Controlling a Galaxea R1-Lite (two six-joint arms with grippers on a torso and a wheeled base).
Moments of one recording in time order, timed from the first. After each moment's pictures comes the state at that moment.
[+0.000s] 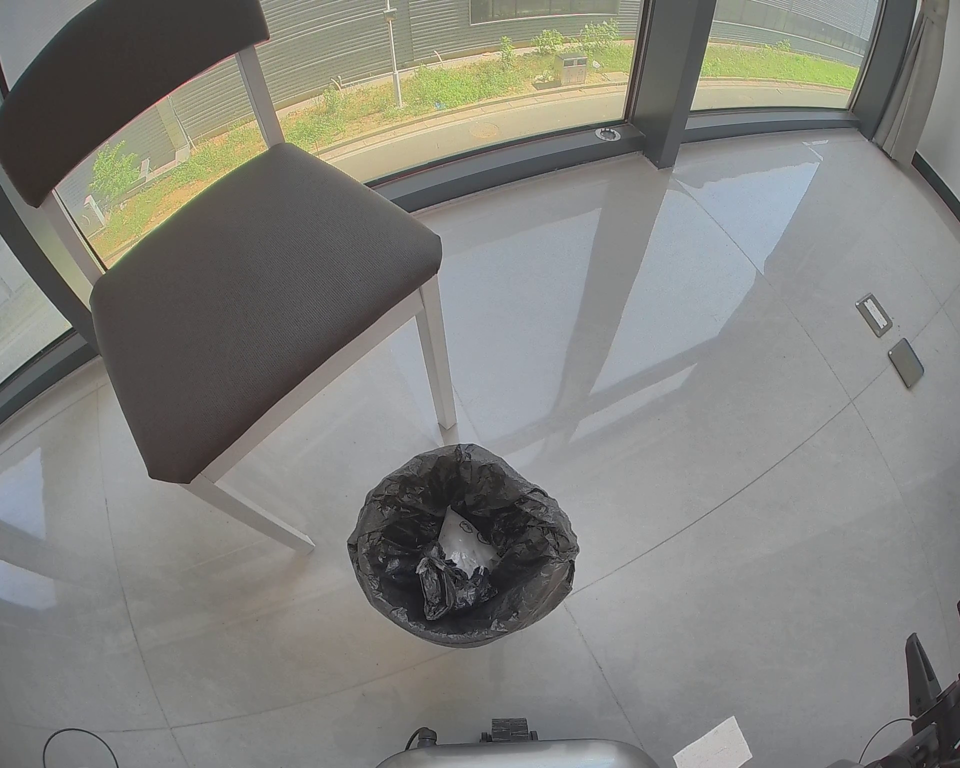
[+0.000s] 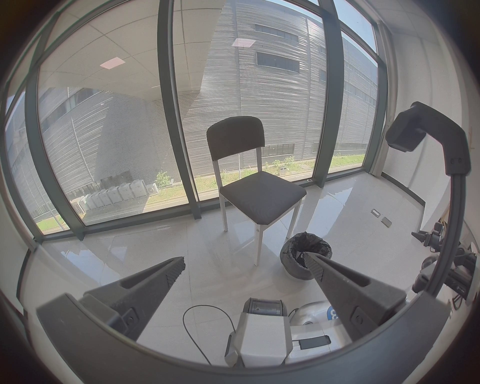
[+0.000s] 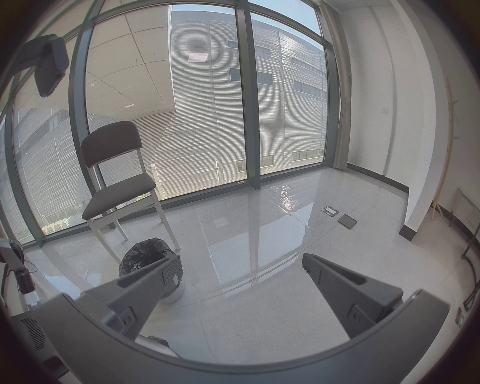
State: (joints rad) left arm -0.08 0.10 -1.55 1.55 0.16 -0.04; right arm 0.00 0.01 -0.02 -0.04 0.00 0.06
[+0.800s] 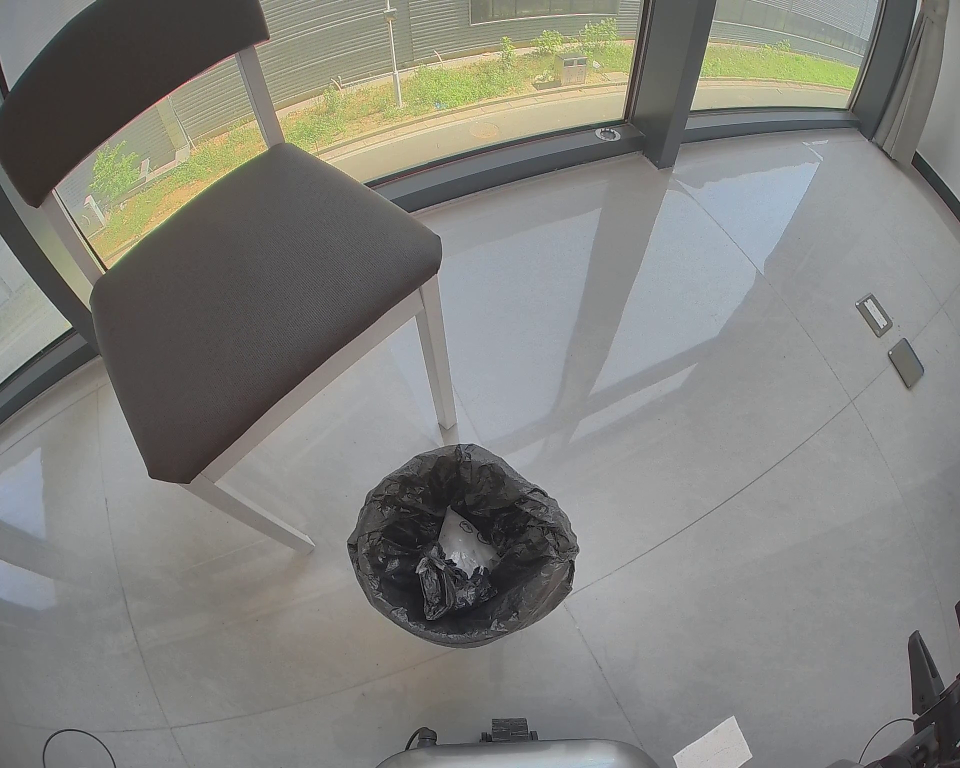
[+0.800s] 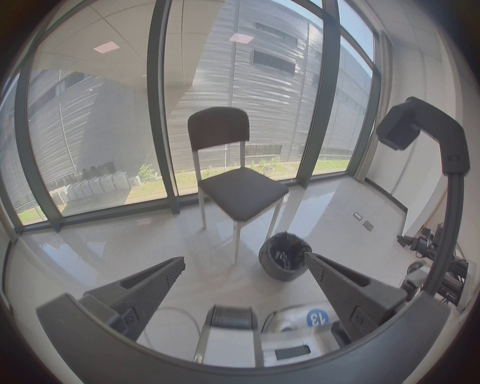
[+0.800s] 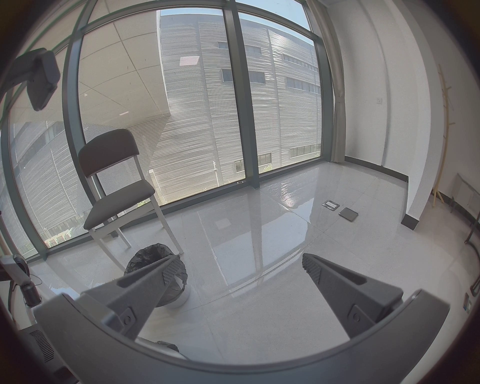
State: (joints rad) left arm -0.01 0.02 -1.27 1.36 -0.03 -0.08; right arm 0.00 0.01 -0.02 -0.04 0.00 0.13
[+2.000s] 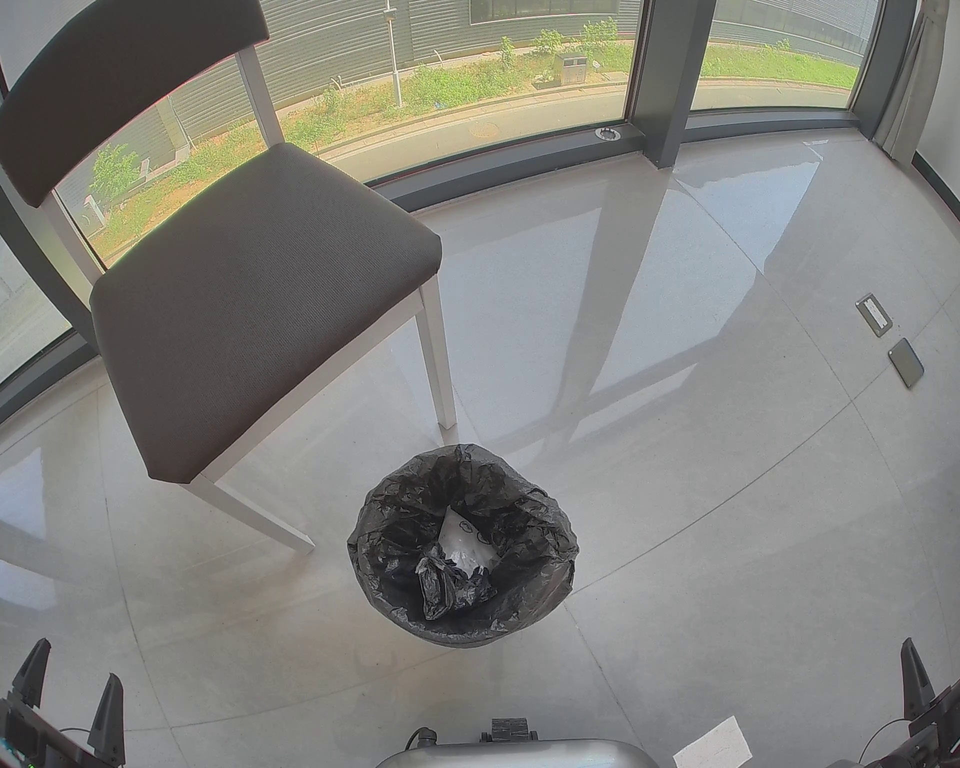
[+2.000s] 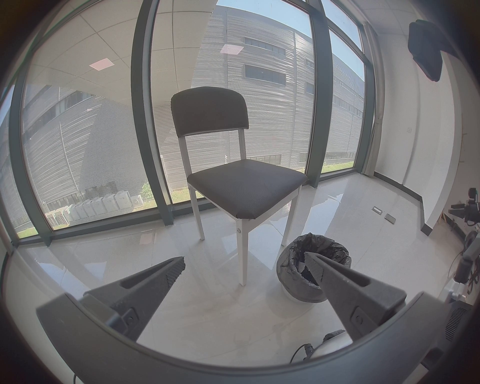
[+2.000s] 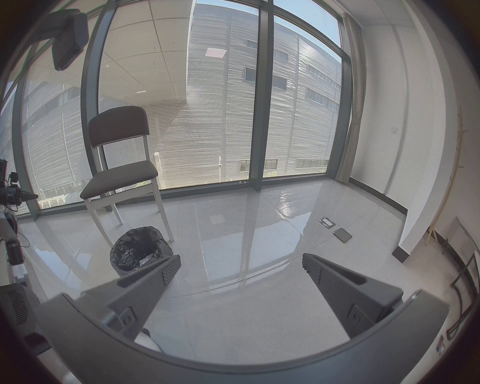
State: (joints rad) left arm 0.00 0.02 -0.02 0.00 0.00 0.00; right arm 0.00 0.02 -0.02 -0.04 0.00 -0.07
